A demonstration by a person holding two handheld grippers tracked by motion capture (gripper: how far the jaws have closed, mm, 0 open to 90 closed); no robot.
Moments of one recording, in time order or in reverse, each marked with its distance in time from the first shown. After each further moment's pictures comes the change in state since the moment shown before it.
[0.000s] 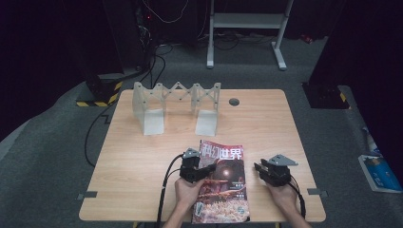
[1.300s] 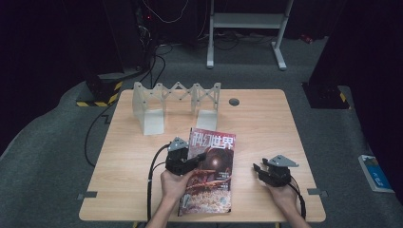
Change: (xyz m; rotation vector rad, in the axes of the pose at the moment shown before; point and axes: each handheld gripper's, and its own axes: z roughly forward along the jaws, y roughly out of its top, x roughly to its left) left arm -0.011 0.042 -0.064 -0.080 0.041 0.100; right arm -0.001 -0.003 0.001 -0.021 -0.001 0.002
